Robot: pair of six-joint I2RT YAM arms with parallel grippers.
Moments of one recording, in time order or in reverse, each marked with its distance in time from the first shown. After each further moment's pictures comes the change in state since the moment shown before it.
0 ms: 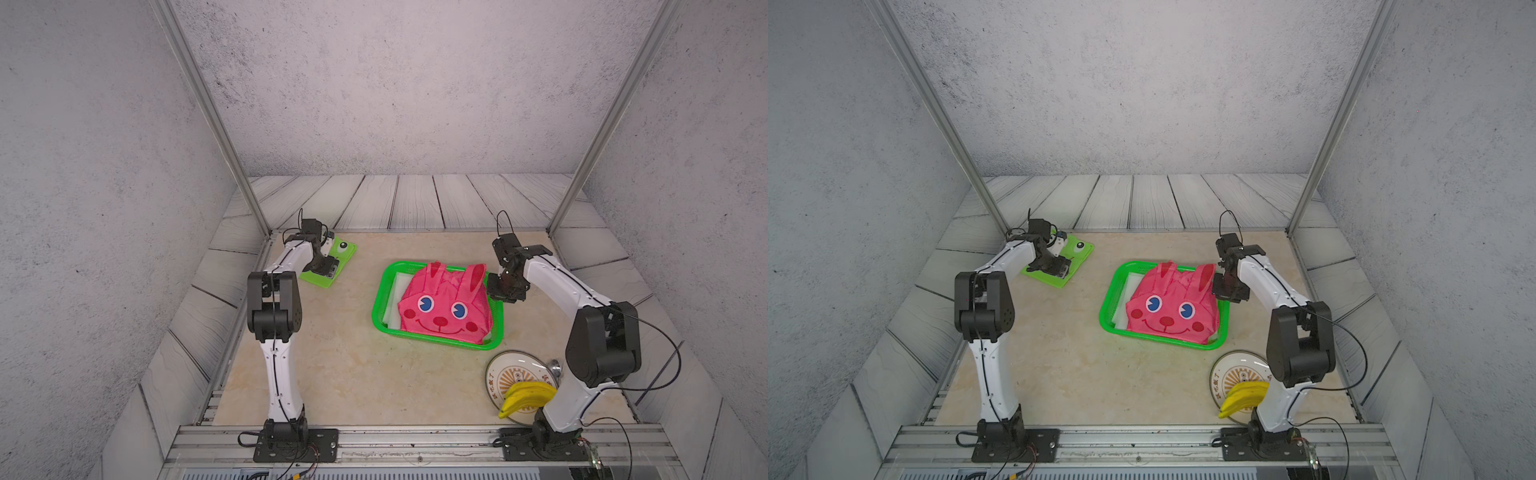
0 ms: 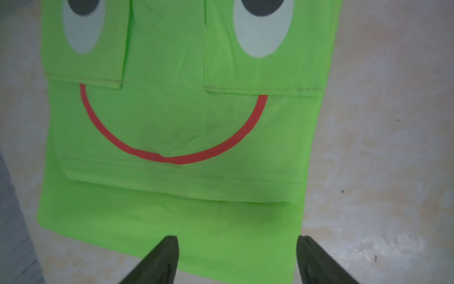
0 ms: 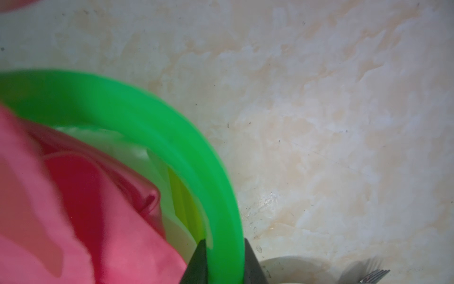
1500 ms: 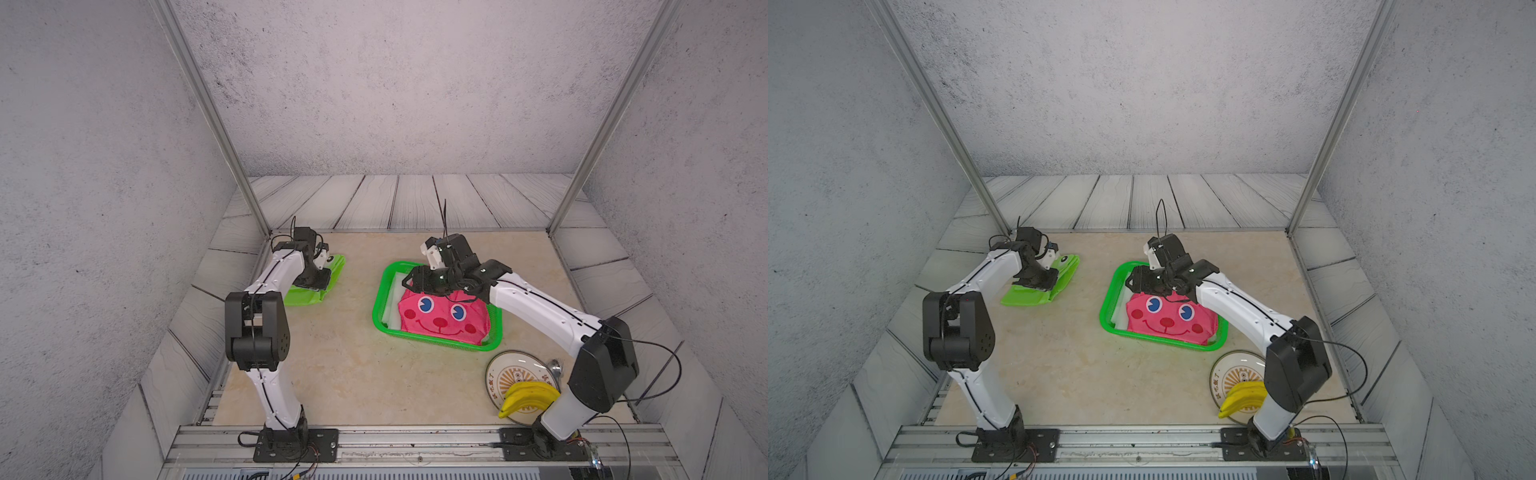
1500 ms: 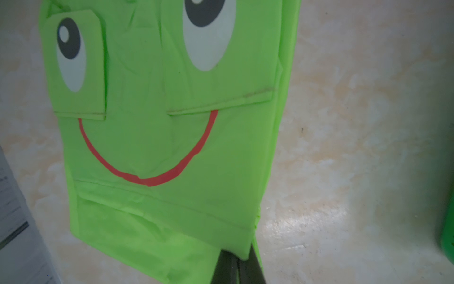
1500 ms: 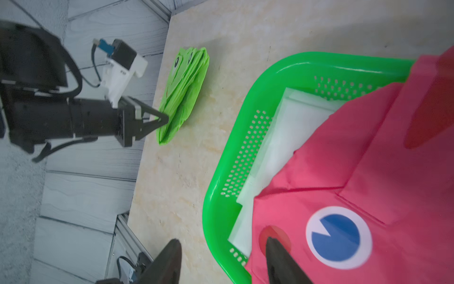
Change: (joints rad) left arm 0.003 -0.356 -0.297 -0.179 0.110 -0.148; right arm 0.459 -0.056 0.010 0.541 -0.404 0.292
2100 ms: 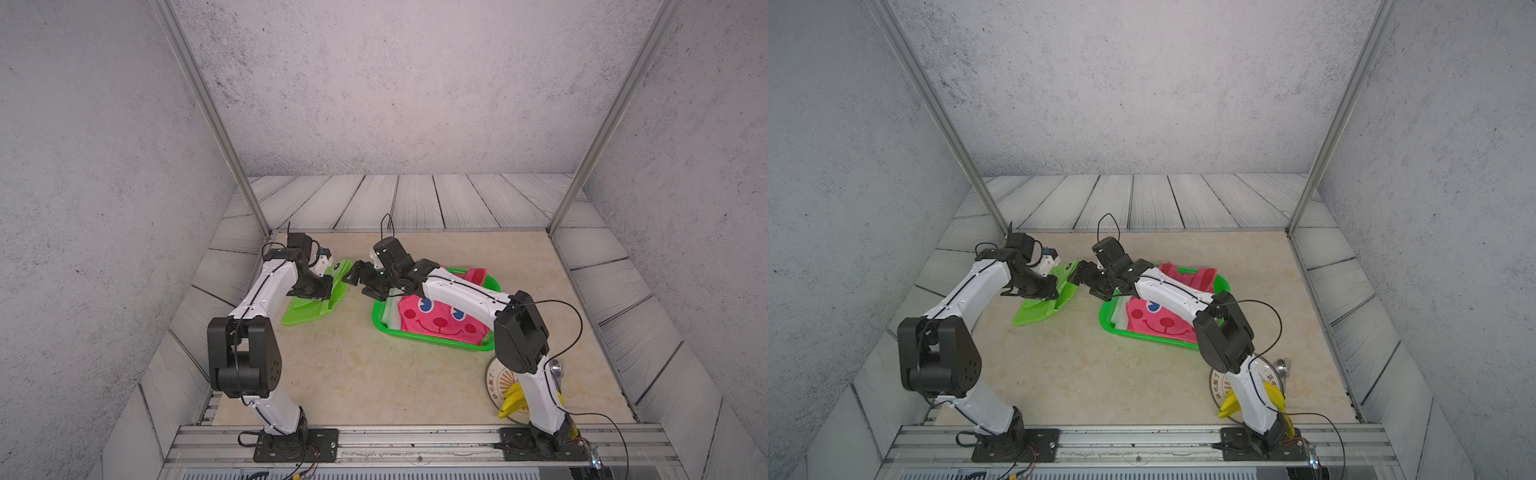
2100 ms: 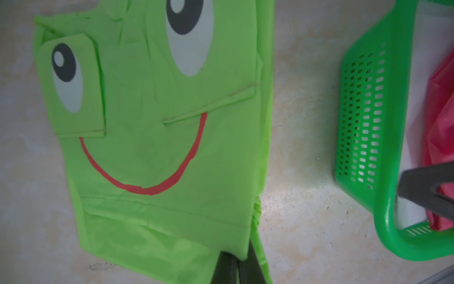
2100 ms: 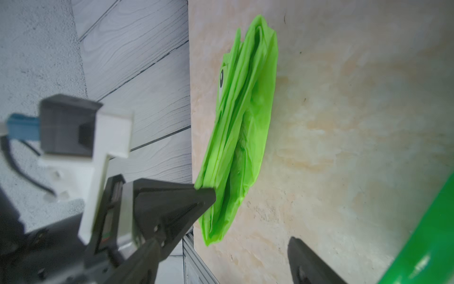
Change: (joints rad) left arm -0.001 -0.193 -0.103 -0.094 0.188 -0.031; right arm 0.180 0.481 0.463 0.116 -0.043 0.430
